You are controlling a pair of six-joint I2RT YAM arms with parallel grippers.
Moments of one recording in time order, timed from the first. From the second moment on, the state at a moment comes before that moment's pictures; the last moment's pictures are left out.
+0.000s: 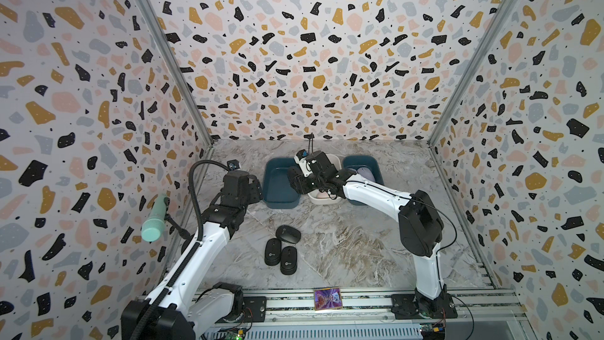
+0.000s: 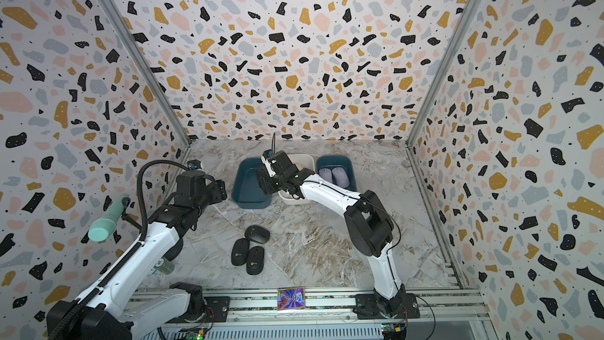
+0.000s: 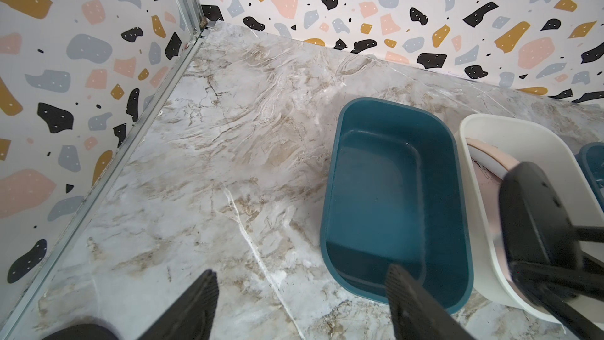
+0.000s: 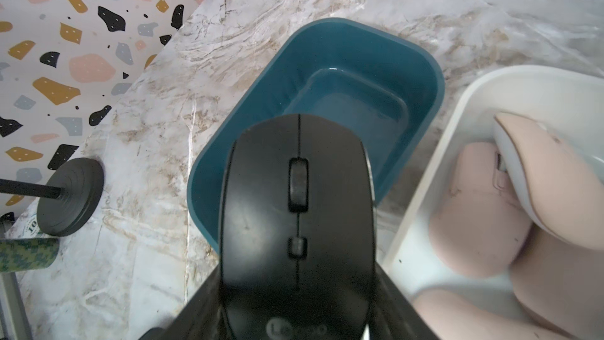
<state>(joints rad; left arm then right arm) -0.19 1.06 0.84 -0.40 -0.26 -0.30 0.82 2.05 1.70 -0.33 -0.13 0.25</state>
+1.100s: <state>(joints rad) -0.18 1.04 0.83 -0.40 -0.24 -0.28 0.83 2.27 1.84 -0.34 -0.27 0.27</state>
